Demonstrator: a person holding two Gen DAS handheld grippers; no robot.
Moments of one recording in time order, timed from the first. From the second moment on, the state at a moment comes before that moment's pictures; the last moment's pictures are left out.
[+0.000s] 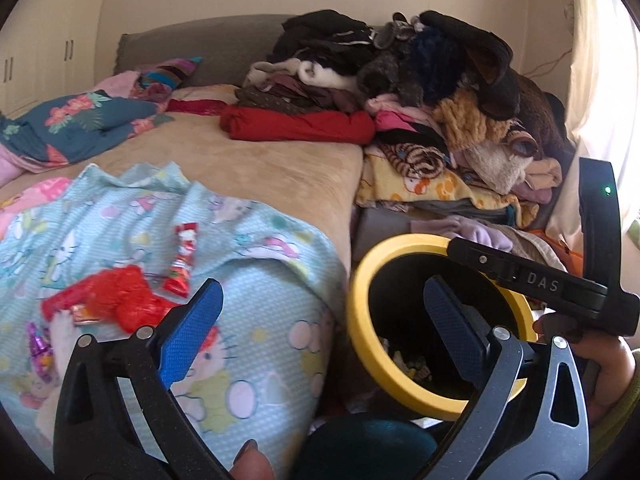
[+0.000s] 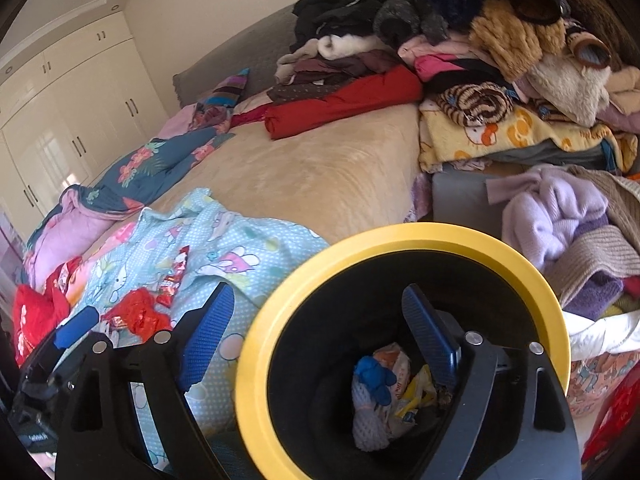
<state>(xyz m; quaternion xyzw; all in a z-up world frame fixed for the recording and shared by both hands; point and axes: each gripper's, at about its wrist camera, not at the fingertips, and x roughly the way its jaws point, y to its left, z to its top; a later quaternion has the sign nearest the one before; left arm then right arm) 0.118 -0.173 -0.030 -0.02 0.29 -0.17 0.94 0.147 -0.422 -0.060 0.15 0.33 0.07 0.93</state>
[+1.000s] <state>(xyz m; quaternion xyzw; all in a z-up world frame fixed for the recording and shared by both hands) 0.120 -0.068 -0.013 -0.08 0.26 -0.08 0.96 0.133 -0.332 -0.040 0.09 0.30 0.14 0.94</state>
